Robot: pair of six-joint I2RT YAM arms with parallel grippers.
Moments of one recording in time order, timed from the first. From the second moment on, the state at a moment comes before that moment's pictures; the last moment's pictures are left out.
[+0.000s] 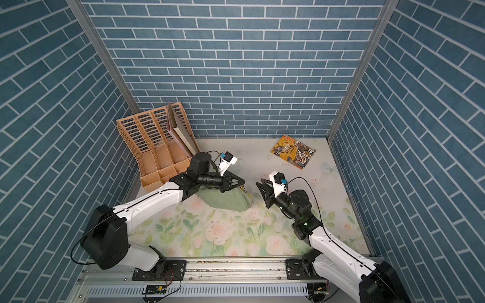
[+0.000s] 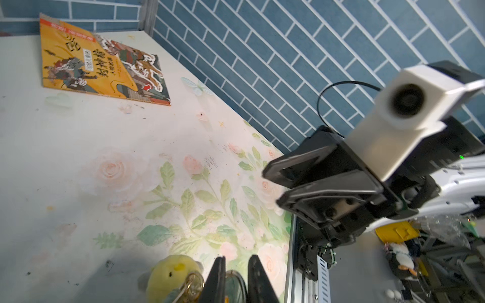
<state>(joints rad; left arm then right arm) -0.60 1.48 1.06 -0.07 0.80 -0.19 0.60 0.90 0.35 0.52 -0.27 0.14</state>
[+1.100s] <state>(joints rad) -0.59 1.49 1.18 -0.40 1.02 0.29 0.82 1.15 0.38 0.55 -0.27 -0.04</state>
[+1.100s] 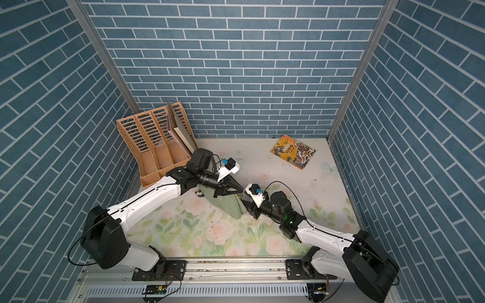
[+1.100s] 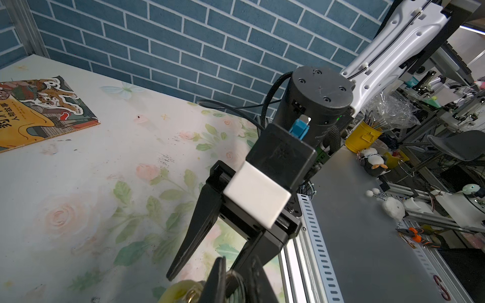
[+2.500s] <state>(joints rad) -0.55 1.40 0.99 -0.12 0.93 0.03 0.82 0.98 0.54 0.36 -0.17 -0.06</state>
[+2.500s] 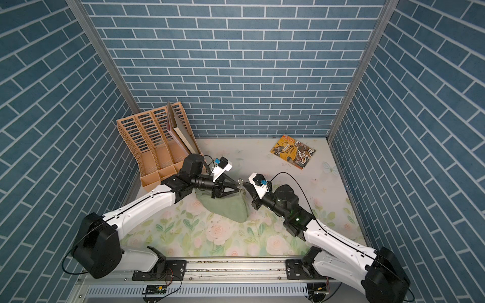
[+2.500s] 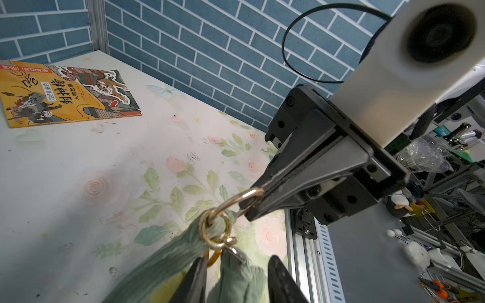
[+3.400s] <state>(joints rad) -0.63 1.32 0.89 0.14 0.67 -0.20 0.82 0.95 0.63 0.31 -0.21 -0.06</state>
